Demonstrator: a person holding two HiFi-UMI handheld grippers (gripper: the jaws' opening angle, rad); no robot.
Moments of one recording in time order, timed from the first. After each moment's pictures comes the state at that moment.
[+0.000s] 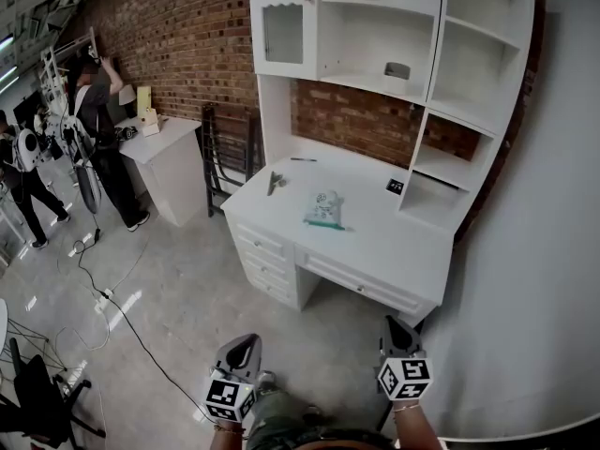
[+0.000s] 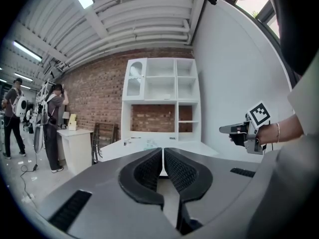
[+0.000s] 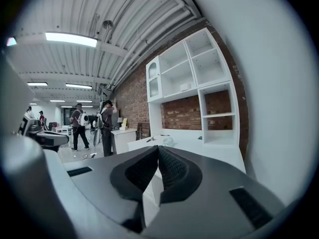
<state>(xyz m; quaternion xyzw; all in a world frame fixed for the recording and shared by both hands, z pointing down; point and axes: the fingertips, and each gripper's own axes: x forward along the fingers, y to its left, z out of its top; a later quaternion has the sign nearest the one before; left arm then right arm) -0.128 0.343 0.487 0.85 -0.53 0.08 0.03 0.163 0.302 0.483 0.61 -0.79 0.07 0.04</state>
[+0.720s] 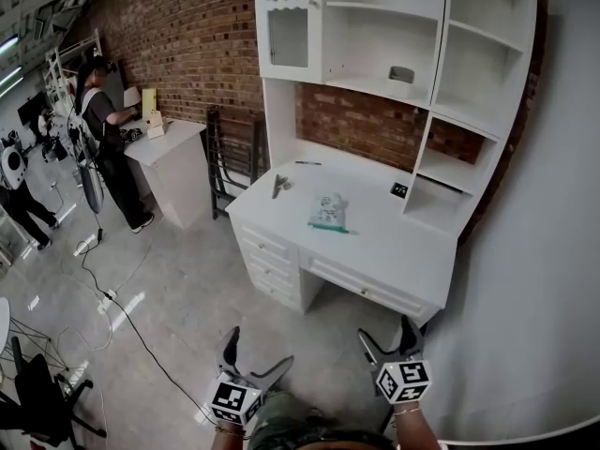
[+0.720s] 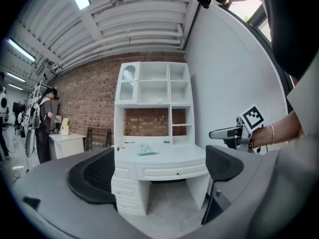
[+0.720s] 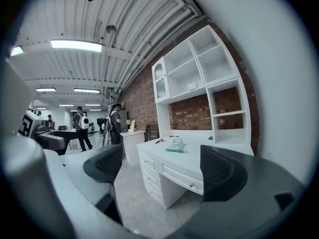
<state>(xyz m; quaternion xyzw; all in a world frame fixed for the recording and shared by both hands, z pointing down) -0.109 0.350 0.478 0.87 -0.50 0.06 0.01 0.139 0.303 0.486 0.57 -0.82 0.07 0.03</state>
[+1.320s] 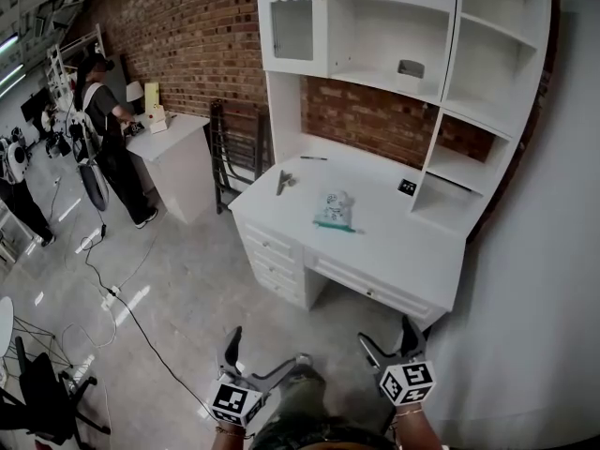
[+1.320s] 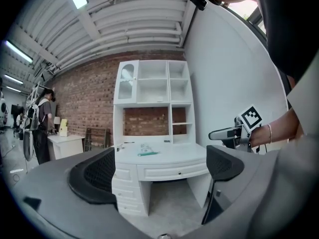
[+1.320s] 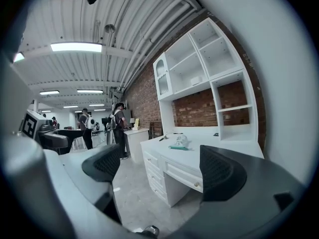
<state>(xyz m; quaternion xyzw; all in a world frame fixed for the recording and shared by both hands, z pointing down) -0.113 0.333 0.480 0.87 -0.49 0.07 -0.01 0.129 0.285 0.497 0.54 -0.84 0.08 0.03</state>
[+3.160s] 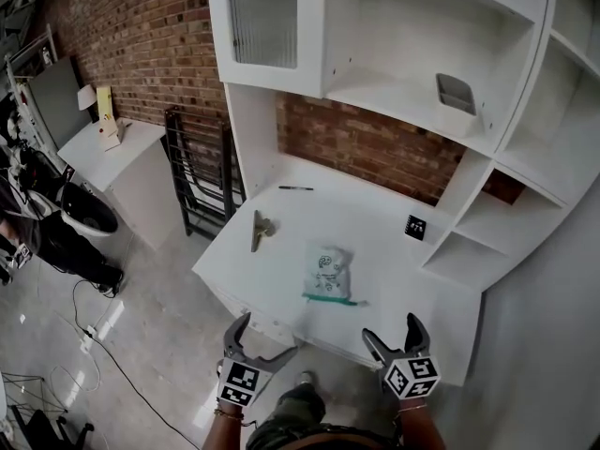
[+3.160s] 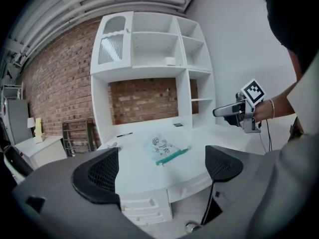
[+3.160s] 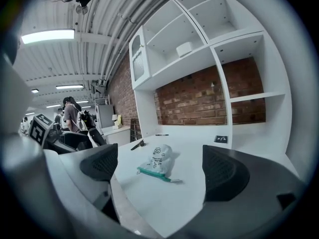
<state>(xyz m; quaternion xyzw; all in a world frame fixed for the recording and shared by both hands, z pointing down) -0.099 -0.069 0.527 0.89 -0.41 0.20 0.01 0.151 -0.068 0.513 0.59 -0.80 0.12 0.05</state>
